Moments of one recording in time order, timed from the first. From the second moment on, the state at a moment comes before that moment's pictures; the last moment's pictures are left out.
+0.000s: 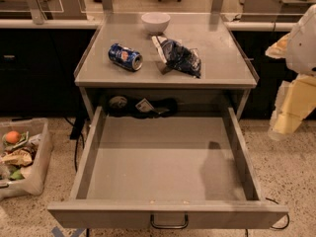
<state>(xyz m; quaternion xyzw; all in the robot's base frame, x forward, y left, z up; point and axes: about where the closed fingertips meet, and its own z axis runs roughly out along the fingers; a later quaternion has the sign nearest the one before) 0.438 -0.217 0.976 -0.60 0.78 -0.03 0.16</state>
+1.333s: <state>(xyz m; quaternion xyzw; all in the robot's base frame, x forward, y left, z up) 0.609 -0.154 0.924 -0.61 0.77 0.02 0.19</state>
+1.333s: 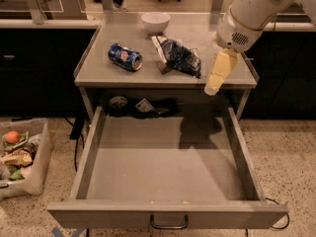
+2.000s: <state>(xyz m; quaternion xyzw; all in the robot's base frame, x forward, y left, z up) 0.617 -0.155 0.926 -0.60 0.77 0.02 0.20</state>
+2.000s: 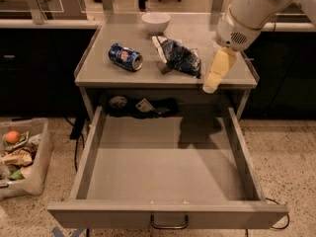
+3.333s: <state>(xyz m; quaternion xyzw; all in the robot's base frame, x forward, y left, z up) 0.781 -0.076 0.900 -0.60 0.76 0.04 0.26</state>
